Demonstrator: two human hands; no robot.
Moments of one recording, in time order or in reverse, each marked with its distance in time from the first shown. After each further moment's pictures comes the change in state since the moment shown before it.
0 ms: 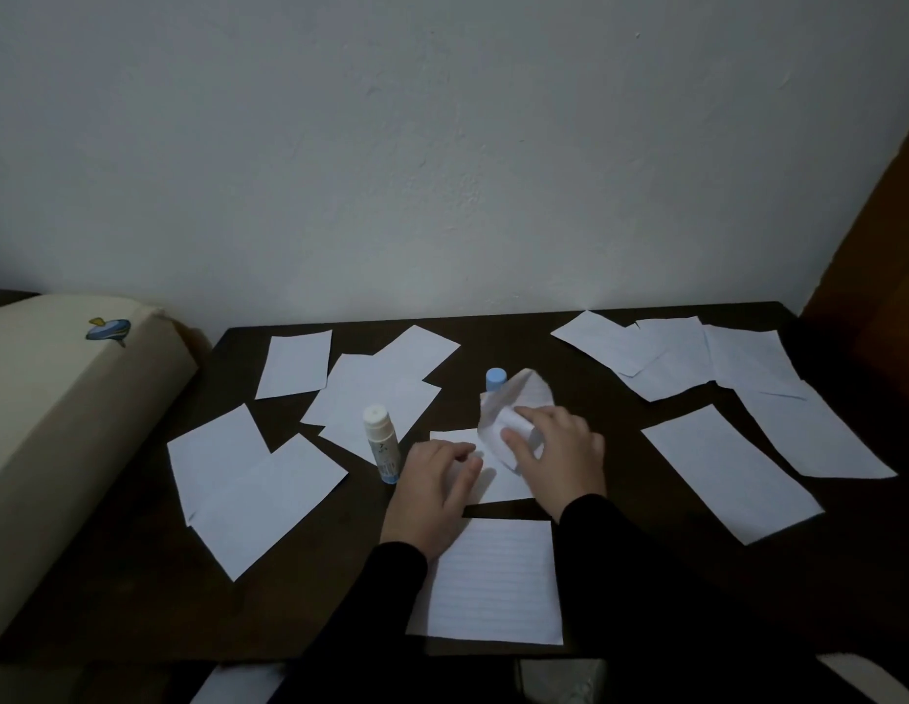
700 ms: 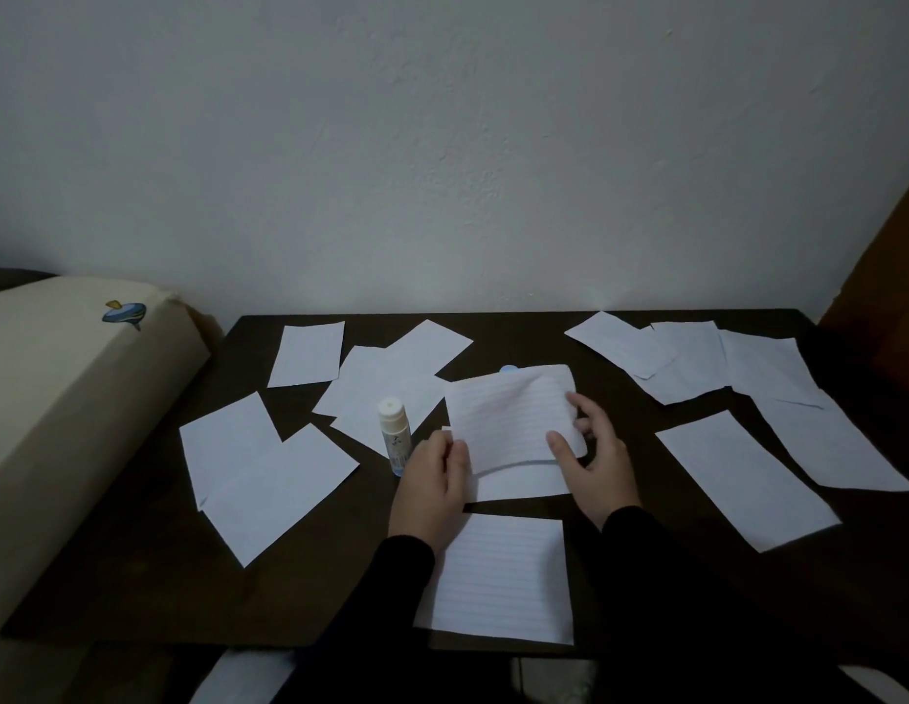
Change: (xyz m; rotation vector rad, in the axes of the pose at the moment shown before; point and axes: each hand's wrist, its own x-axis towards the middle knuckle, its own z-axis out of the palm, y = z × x) left_hand -0.001 -0.001 0.000 -0.110 0.087 -0.124; right_hand -0.008 0.028 -0.007 0.600 -0.031 0.097
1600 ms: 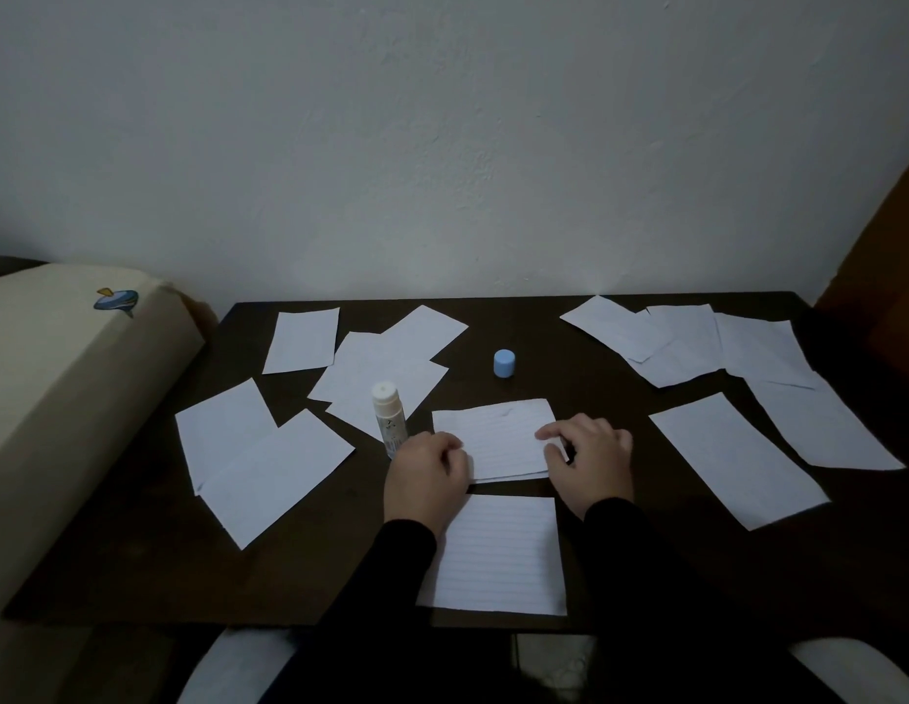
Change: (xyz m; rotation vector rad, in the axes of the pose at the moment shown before) left_hand -0.002 -0.001 0.006 0.231 0.162 0.026; right_hand -0.008 0.003 0.004 -0.535 0.028 -0.145
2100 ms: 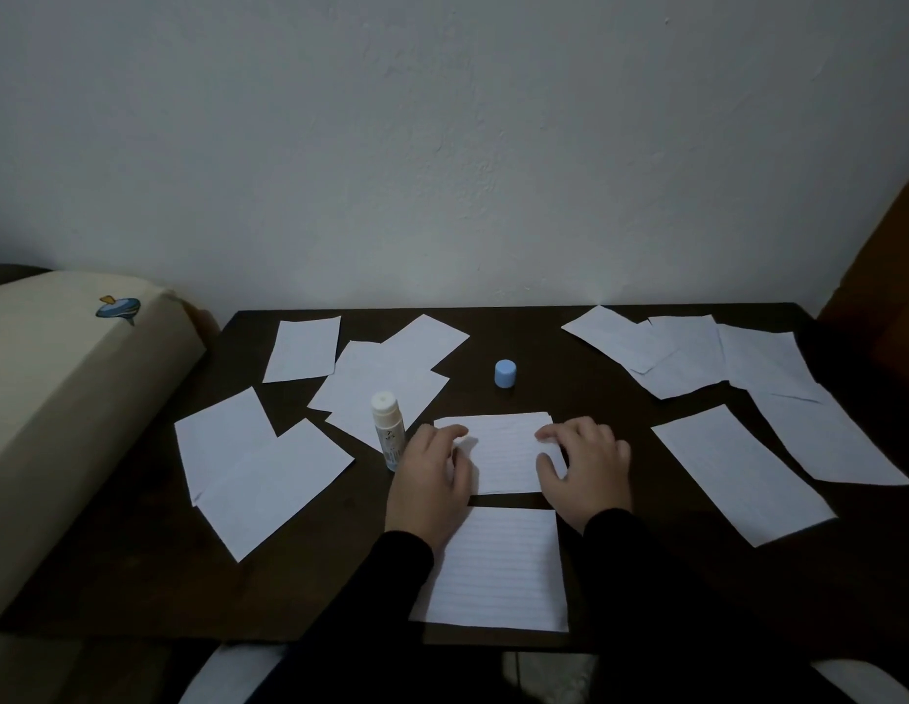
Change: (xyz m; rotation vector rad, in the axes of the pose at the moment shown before) left_hand 0.002 0.004 -0.001 0.009 0.029 0.142; right_hand 0.004 -0.001 0.003 -0.132 0.006 -0.012
